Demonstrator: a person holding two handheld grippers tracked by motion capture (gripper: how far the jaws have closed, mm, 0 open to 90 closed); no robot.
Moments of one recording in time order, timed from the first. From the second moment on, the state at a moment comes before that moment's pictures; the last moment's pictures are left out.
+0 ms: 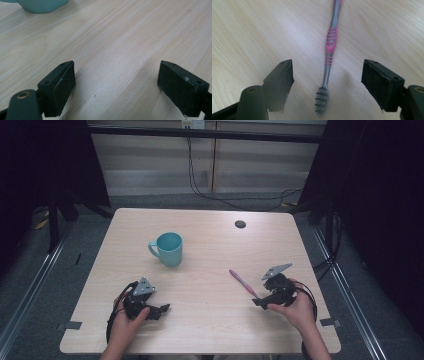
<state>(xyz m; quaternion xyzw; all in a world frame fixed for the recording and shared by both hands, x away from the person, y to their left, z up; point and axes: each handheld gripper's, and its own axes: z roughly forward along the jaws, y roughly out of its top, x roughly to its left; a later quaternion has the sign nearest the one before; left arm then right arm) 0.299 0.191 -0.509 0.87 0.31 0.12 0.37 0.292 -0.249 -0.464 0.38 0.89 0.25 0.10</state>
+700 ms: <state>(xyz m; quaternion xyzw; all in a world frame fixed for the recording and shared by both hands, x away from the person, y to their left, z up) 0.299 0.191 -0.508 0.87 0.31 0.12 0.37 0.313 -0.238 -0.451 0.37 0.89 0.24 0.08</state>
